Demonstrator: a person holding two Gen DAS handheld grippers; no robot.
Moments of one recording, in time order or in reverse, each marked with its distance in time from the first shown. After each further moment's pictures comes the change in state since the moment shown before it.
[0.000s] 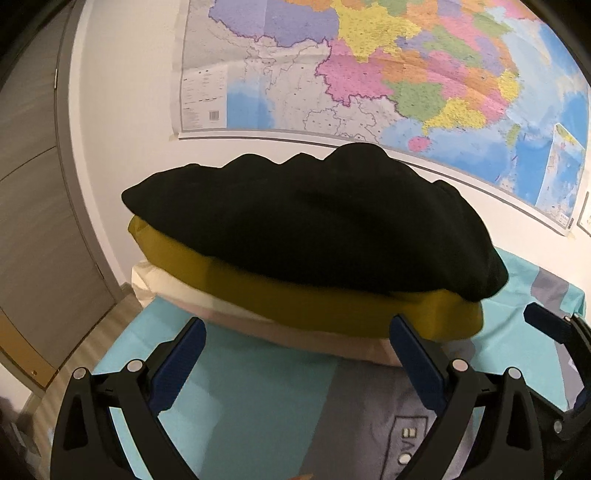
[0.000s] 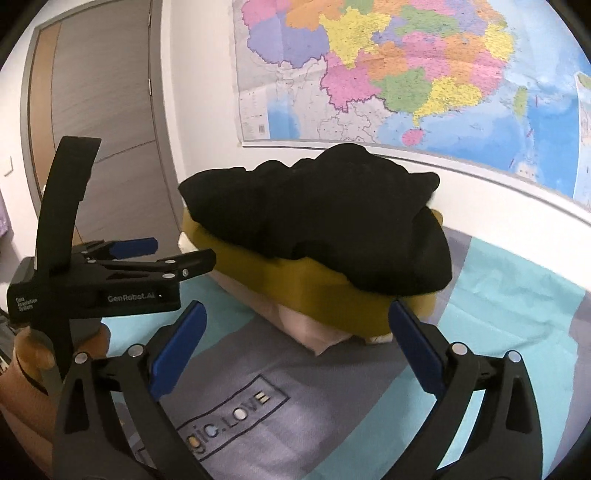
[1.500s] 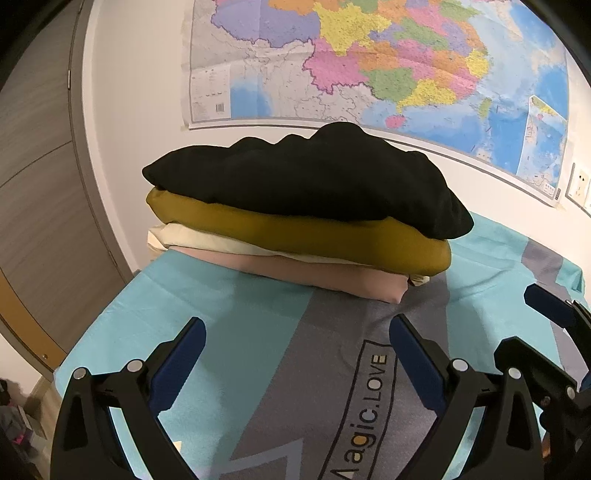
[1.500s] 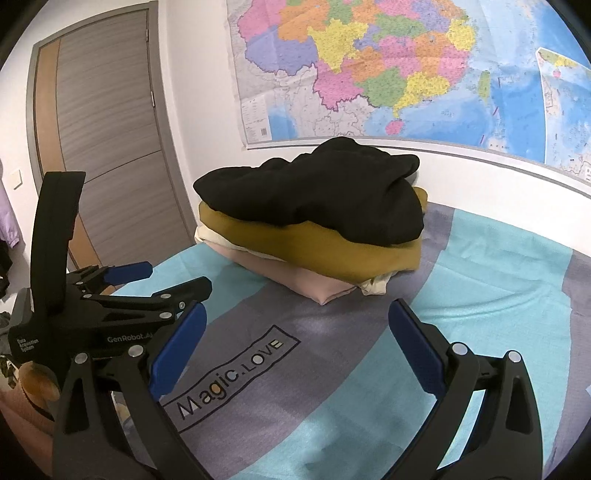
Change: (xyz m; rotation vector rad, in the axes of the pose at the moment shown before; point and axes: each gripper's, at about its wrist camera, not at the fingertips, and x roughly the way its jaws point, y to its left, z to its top) left arm -0.046 -0.026 -0.052 0.019 0.019 0.045; right arm -0.052 0.002 -0.039 0.054 -0.023 0.007
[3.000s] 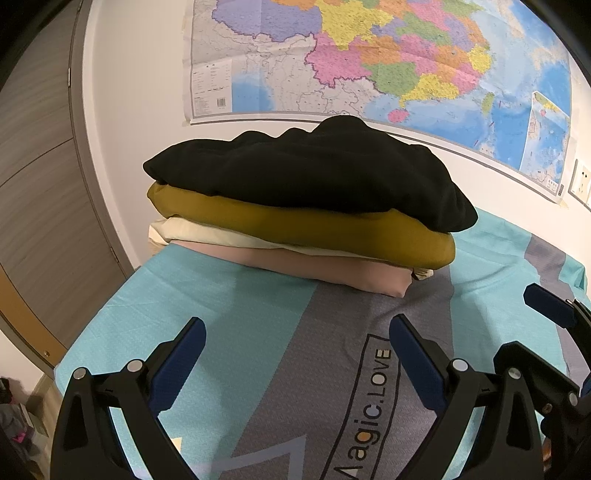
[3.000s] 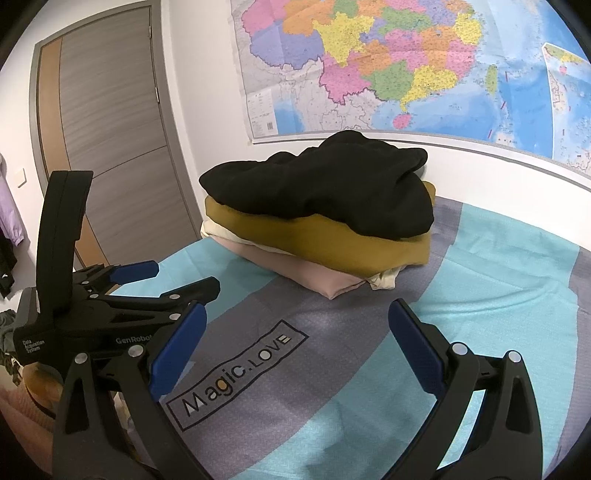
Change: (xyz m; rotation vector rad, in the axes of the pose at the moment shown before) left arm 0.005 0.003 0.000 0.002 0.019 -0.002; right arm 0.004 0.003 -0.002 0.003 0.022 0.028
